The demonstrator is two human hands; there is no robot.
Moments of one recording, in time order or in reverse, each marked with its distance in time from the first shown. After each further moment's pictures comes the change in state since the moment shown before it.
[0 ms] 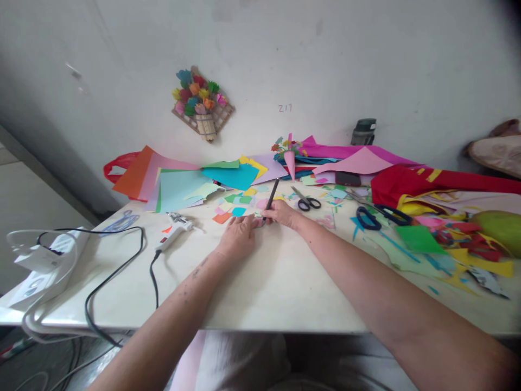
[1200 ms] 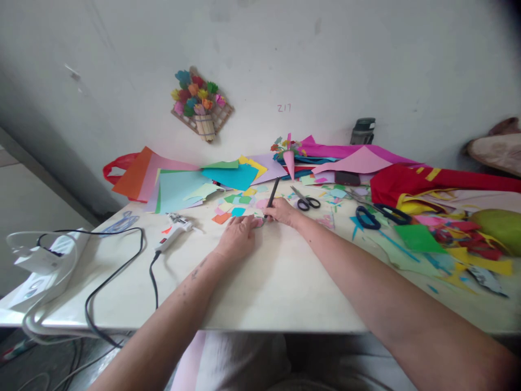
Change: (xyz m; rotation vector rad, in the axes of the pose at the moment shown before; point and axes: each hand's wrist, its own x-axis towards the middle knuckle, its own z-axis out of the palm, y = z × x) left_hand -0.001 0.000 -0.003 0.011 0.019 0.018; right_hand 0.004 0.004 -0.003 -0.074 0.072 0.017
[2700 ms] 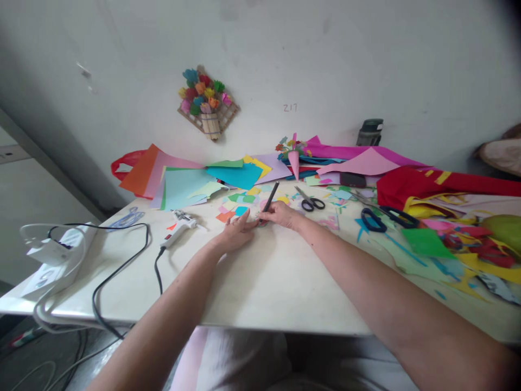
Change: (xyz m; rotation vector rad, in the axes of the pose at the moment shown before) left_hand 0.005 -0.017 -0.013 -0.283 -0.267 -0.141; right_hand -0.002 0.000 0.010 -0.009 -0.142 -0.150
